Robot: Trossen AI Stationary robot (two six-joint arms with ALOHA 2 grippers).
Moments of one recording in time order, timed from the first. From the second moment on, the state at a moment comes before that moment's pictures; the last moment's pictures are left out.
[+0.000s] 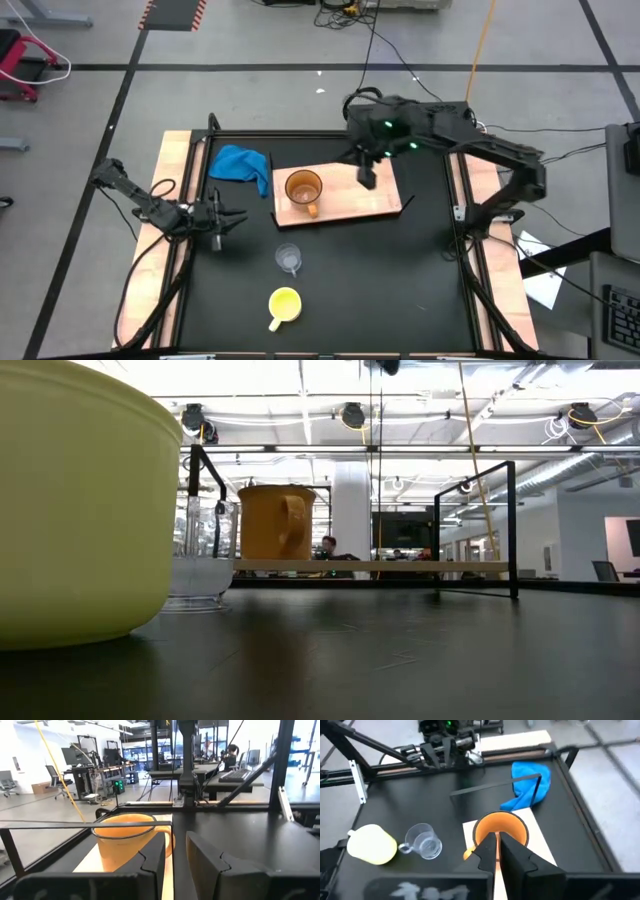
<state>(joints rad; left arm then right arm) -0.58 0.16 0.01 0.24 -0.73 0.09 -0.23 1.50 1.71 -0.82 -0.19 -0.02</state>
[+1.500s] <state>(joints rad) -0.58 0.16 0.01 0.22 -0.72 0.02 0.21 0.62 0.26 0.36 0.03 0.09</state>
